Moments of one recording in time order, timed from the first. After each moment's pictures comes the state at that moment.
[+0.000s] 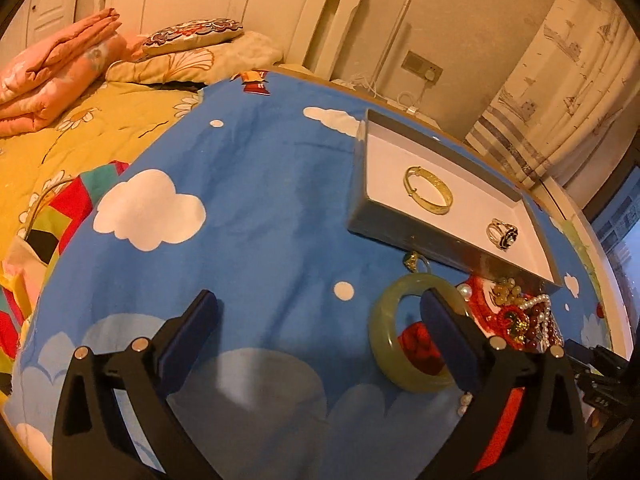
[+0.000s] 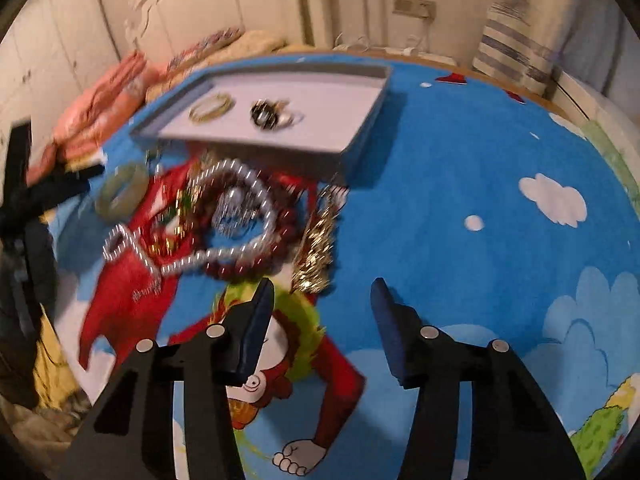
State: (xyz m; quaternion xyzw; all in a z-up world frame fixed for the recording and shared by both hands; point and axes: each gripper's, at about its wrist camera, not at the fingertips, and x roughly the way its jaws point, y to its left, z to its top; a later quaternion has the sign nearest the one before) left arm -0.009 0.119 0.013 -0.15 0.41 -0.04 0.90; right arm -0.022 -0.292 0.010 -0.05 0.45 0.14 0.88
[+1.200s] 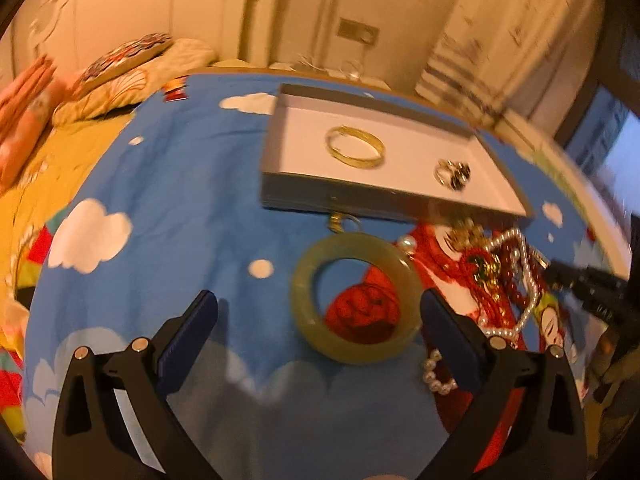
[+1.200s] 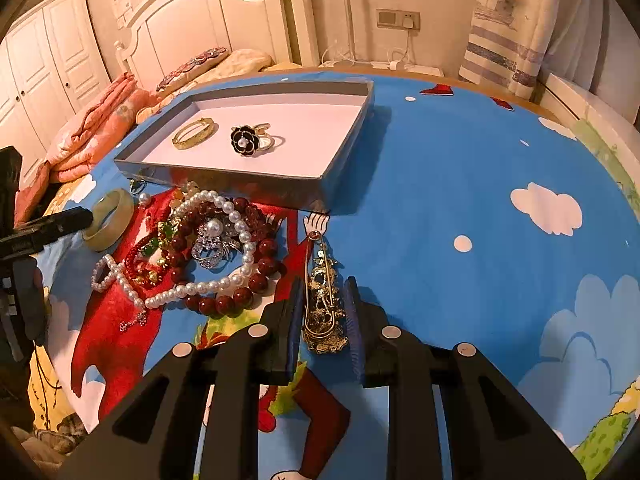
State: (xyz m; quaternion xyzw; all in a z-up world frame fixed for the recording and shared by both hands) left arm -0.008 0.061 0.016 -0.04 0.44 -0.13 0.89; right arm -0.013 -0.307 0.013 -0.01 0.42 0.13 0.90
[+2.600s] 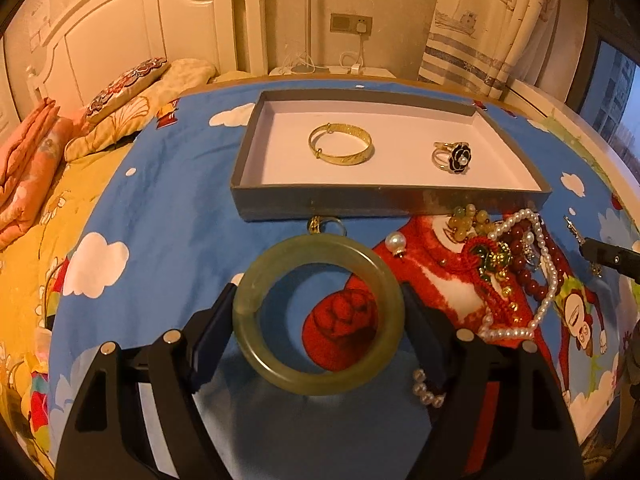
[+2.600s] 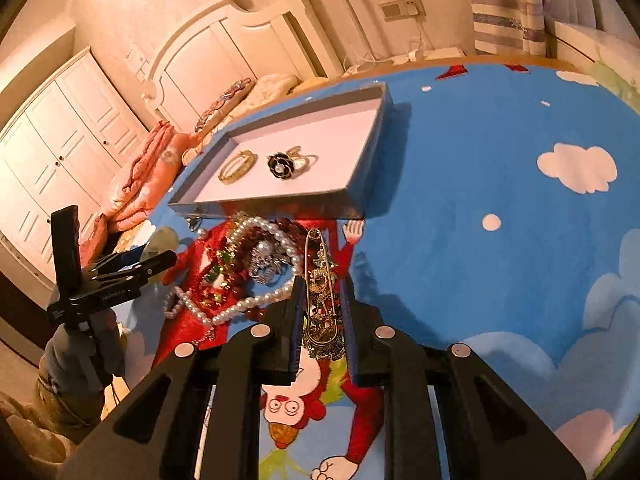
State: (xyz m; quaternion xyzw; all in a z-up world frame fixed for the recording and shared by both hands) left arm -0.012 0.029 0.019 0.03 0.43 -0.09 0.90; right arm -0.016 -0.333 0.025 0.13 0.41 0.22 0.87
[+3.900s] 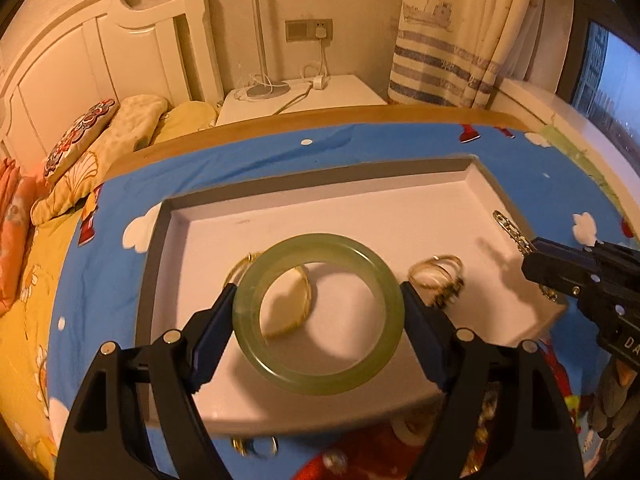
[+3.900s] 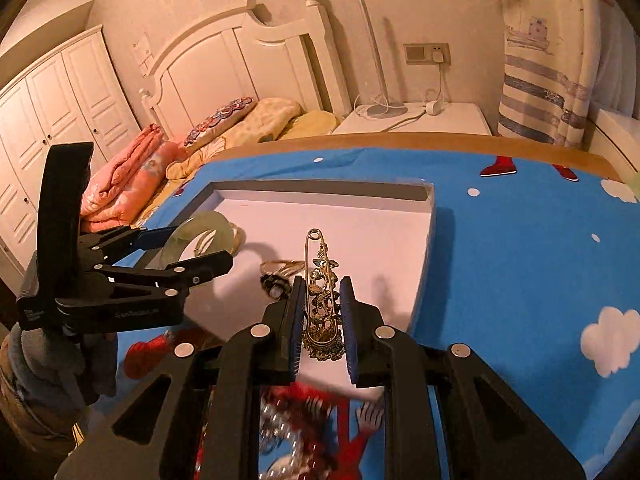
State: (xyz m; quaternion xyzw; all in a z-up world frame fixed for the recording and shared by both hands) left arm 0.126 -0.051 0.039 0.08 0.43 -0.14 0.89; right arm 0.092 -0.279 0.045 0.06 0.37 0.19 0.91
